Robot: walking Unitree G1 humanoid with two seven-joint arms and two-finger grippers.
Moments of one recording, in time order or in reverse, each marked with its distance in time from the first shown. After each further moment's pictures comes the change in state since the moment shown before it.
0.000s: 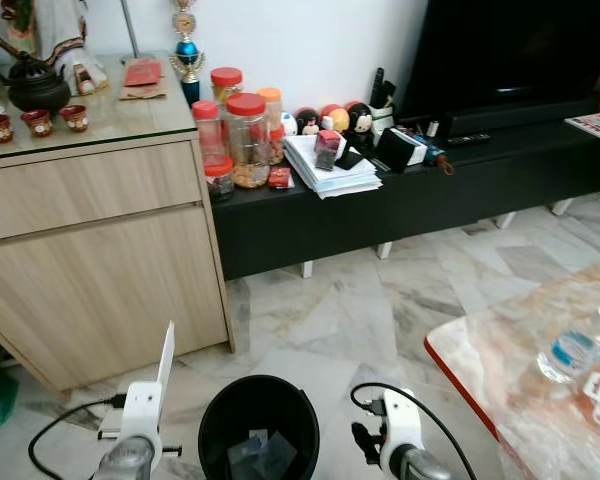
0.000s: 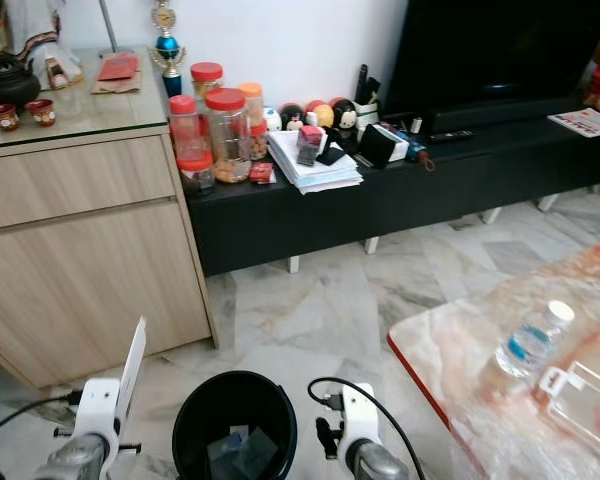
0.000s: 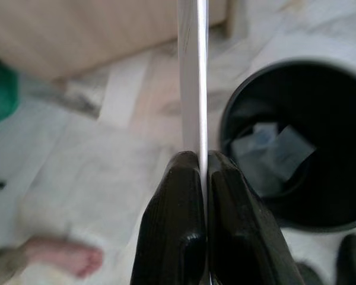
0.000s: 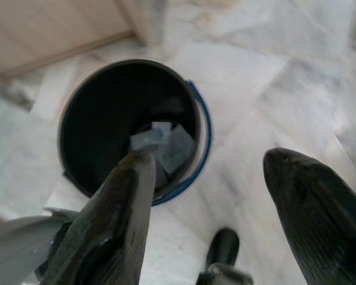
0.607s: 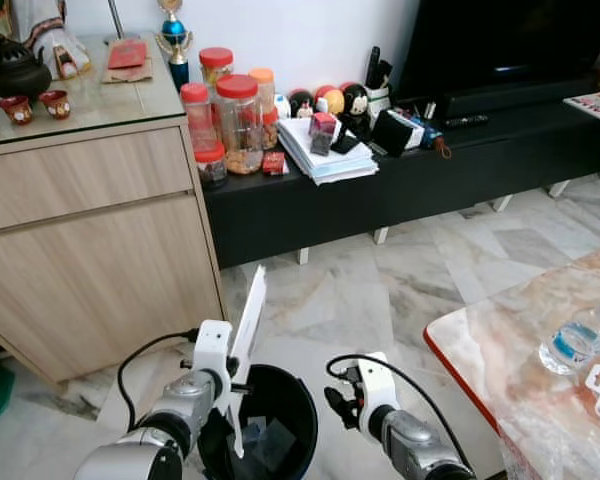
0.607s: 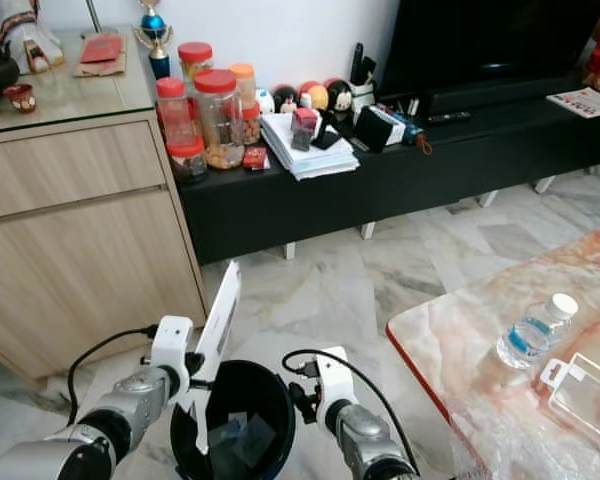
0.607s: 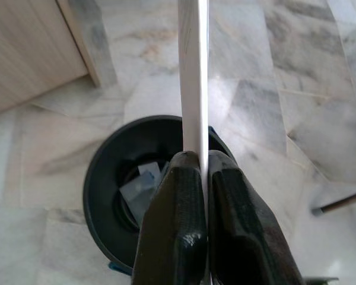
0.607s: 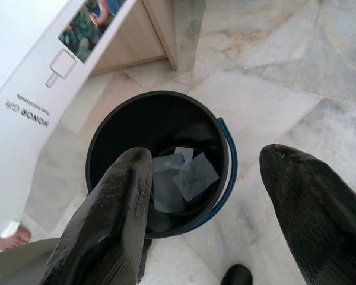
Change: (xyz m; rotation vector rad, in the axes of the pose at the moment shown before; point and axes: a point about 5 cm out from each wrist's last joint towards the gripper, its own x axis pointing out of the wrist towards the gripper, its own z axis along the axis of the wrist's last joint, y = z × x) left arm 0.001 -0.081 0.066 -0.008 -0.099 -0.372; right arm 0.007 0.018 0.041 -0.078 -0.108 0.116
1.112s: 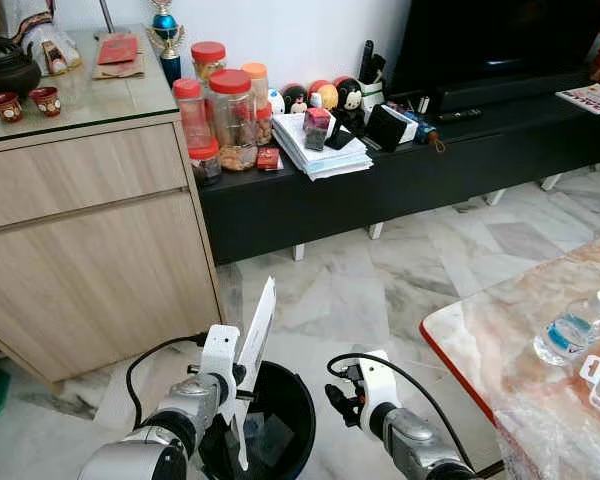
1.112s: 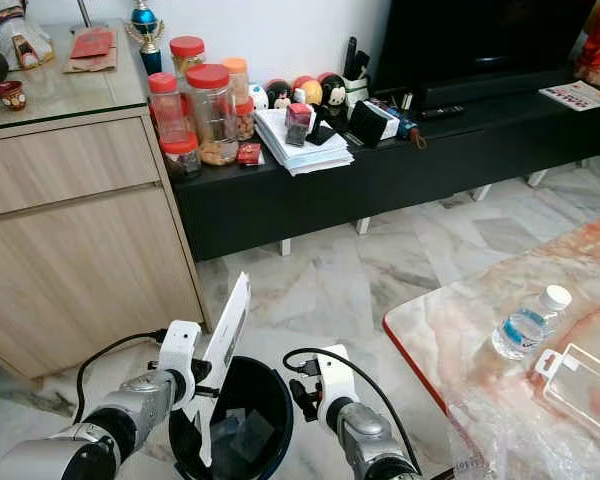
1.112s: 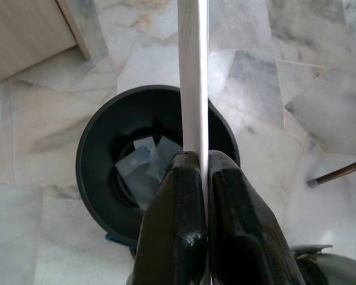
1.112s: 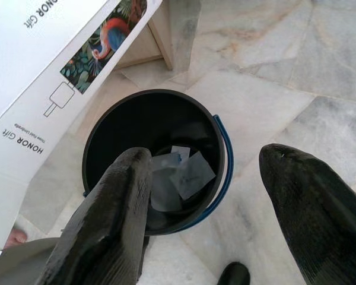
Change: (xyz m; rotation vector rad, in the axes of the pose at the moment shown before) left arm -0.001 0.001 -0.008 0.008 0.085 -0.010; right arm -0.001 -0.003 0.000 -0.004 -0.010 -0.007
